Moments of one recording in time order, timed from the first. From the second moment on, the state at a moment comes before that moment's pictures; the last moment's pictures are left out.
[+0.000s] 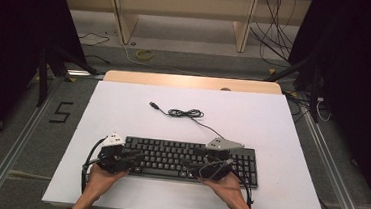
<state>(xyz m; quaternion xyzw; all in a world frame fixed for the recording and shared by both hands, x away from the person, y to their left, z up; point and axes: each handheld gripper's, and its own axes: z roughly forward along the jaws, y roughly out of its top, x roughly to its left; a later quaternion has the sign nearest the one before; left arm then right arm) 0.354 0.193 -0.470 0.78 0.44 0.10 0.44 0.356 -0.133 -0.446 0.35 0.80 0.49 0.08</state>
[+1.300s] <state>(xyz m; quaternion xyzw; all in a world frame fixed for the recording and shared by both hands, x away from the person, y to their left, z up) 0.368 0.188 -0.477 0.80 0.44 0.09 0.40 0.338 -0.147 -0.447 0.35 0.79 0.50 0.08</state>
